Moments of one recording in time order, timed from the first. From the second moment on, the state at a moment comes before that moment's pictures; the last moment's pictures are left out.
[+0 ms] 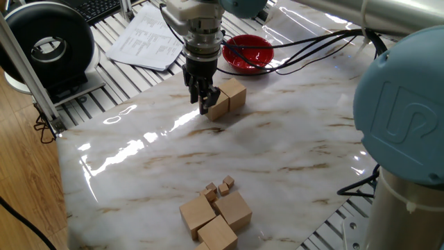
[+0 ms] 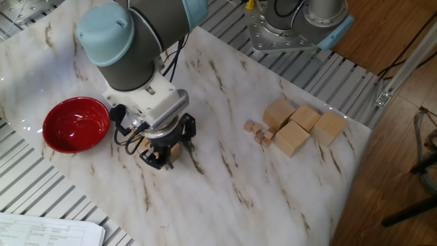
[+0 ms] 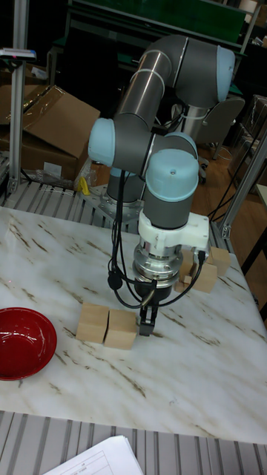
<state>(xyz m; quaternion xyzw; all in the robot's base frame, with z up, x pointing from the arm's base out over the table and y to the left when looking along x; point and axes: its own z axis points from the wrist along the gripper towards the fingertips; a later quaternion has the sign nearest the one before) 0.585 0.077 0.050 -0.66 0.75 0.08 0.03</state>
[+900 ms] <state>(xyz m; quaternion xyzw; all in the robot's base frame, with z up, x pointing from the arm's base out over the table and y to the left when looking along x) 0.586 0.067 0.044 -0.65 0.75 0.07 0.02</state>
